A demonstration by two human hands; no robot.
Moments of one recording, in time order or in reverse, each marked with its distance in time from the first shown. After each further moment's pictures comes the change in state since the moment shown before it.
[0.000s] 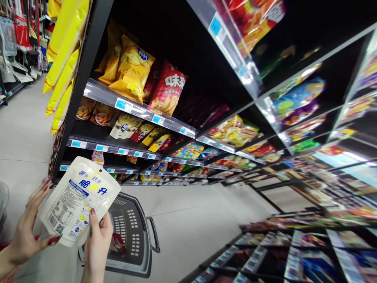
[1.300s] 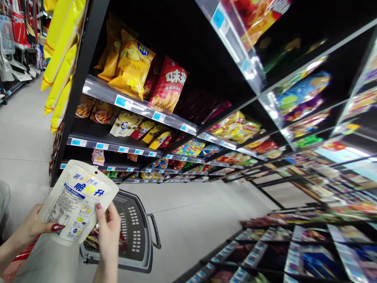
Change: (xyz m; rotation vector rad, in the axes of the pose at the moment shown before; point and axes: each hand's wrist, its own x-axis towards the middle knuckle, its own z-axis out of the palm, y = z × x) left_hand 0.024 0.014 -0.001 -0.939 -0.246 -1.163; right_hand 0.021 -0.024 -0.016 -0.385 -0.116 -0.116
